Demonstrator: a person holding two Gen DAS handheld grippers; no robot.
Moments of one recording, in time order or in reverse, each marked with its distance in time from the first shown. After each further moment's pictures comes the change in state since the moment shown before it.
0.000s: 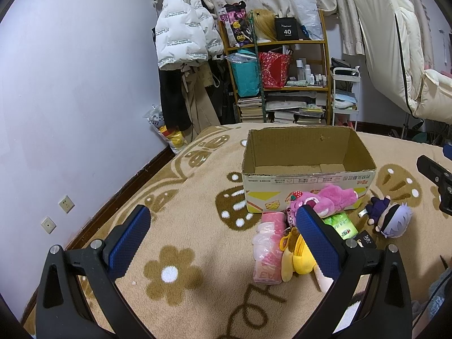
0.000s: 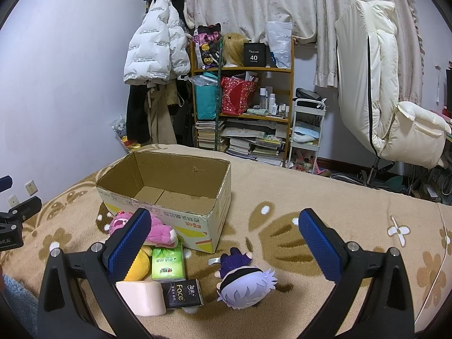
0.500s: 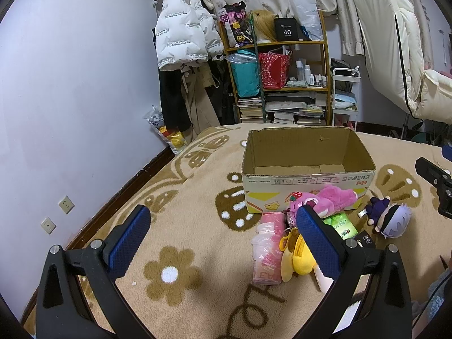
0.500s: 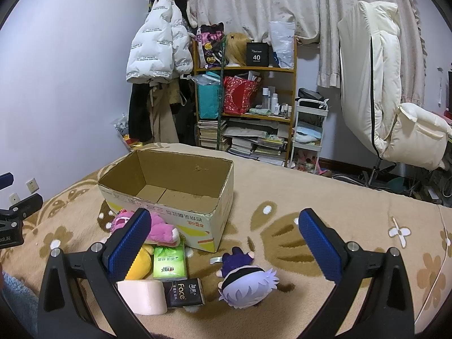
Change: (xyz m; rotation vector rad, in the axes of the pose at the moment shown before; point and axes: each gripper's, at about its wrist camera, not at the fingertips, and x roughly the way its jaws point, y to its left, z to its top) left arm -0.007 0.005 0.009 -0.003 -0.002 0.001; right arm 0.000 0.000 0.000 -0.002 0.004 0.003
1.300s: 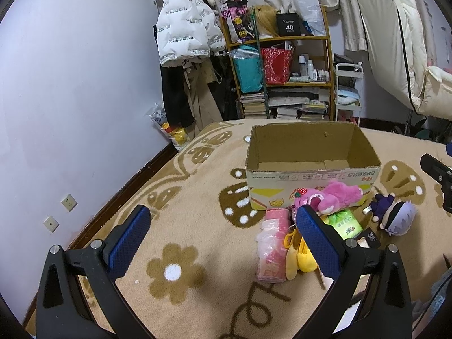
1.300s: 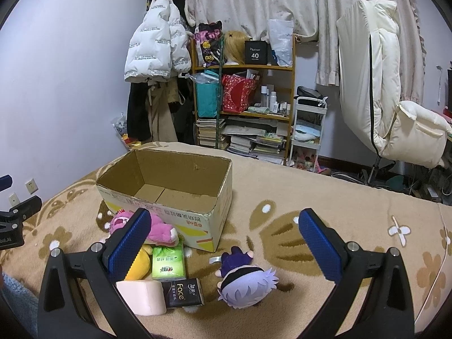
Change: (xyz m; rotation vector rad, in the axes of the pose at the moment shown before) left arm 0.010 0.000 -0.004 0.006 0.029 0.017; right arm 0.007 0.002 -0.003 -0.005 0.023 -0.029
